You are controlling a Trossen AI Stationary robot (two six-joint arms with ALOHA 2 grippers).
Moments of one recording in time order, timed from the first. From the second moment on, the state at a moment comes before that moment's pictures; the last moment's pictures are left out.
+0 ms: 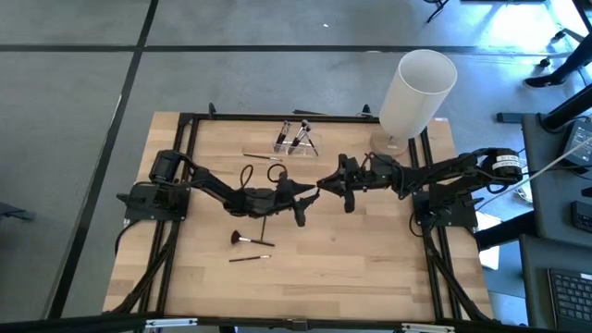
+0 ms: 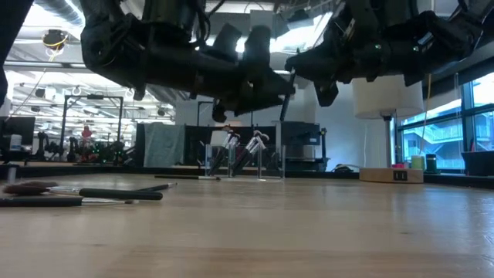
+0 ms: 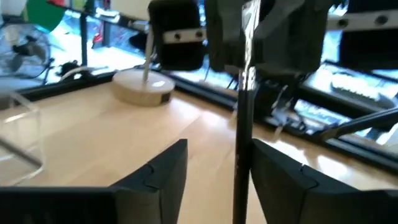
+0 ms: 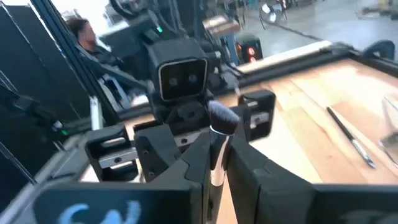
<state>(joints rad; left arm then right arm) -0.13 1.93 0.79 1.07 -0.53 -0.30 -0.12 1.34 0.44 0.86 -0.18 0.30</state>
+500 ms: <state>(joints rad) -0.13 1.81 0.79 0.71 -0.57 -0.39 -0.13 1.34 0.69 0.29 -0.08 0.09</state>
